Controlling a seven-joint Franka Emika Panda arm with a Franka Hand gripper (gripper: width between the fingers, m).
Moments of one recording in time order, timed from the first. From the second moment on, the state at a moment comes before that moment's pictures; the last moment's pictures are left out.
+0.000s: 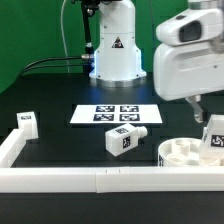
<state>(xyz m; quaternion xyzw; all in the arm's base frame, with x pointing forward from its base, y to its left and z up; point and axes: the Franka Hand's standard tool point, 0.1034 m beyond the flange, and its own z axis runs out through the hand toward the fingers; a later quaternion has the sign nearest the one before) 0.599 0.137 0.100 -0.99 -0.15 0.00 0.07</state>
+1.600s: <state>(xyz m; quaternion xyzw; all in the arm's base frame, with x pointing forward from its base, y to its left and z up) 0.595 0.123 0.073 -0.79 -0.61 0.02 0.00</state>
